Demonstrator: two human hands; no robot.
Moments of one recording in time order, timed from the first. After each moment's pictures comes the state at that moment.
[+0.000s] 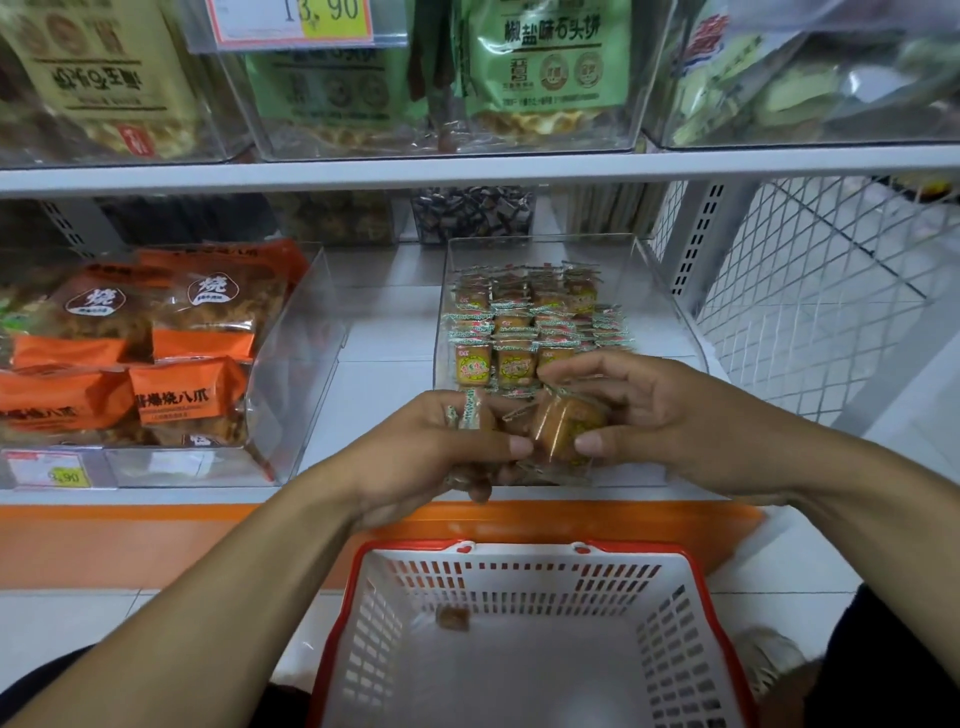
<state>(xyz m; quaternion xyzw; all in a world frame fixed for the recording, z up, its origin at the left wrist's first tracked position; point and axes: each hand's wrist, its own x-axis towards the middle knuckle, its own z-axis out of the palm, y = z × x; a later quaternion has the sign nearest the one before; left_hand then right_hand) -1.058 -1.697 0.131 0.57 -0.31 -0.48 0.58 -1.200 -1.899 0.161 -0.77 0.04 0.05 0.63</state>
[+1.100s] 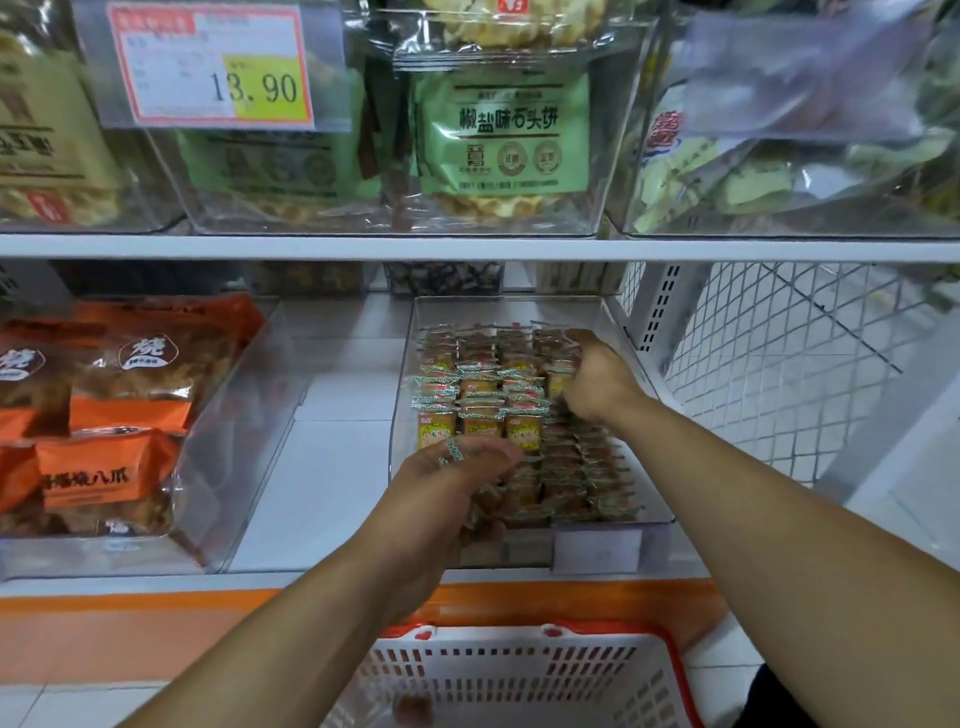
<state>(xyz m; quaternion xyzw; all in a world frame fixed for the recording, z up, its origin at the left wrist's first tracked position) -1.067 -1.752 0.123 0.61 -0.11 -0.40 0.68 -1.060 -1.996 0.111 -0.89 0.33 -0.12 0.30</state>
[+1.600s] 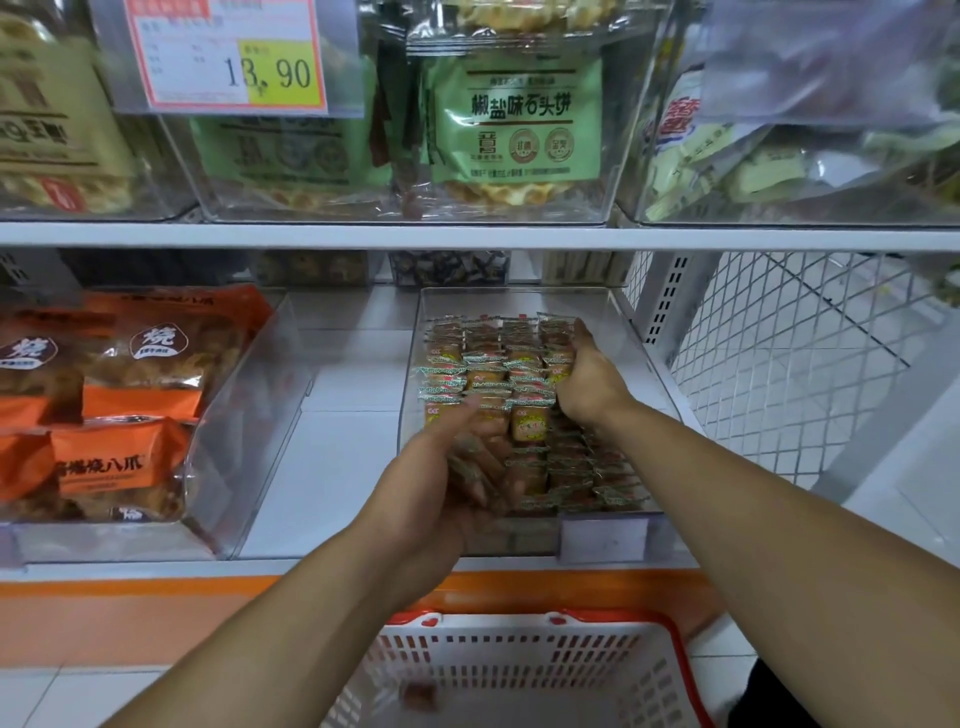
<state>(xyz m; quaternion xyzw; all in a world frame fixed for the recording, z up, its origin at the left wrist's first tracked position) -1.063 -1.751 0.126 0.49 -0.02 -0.44 0.75 -1.059 -1.978 0.099 -0.86 0.35 -0.10 0.35</state>
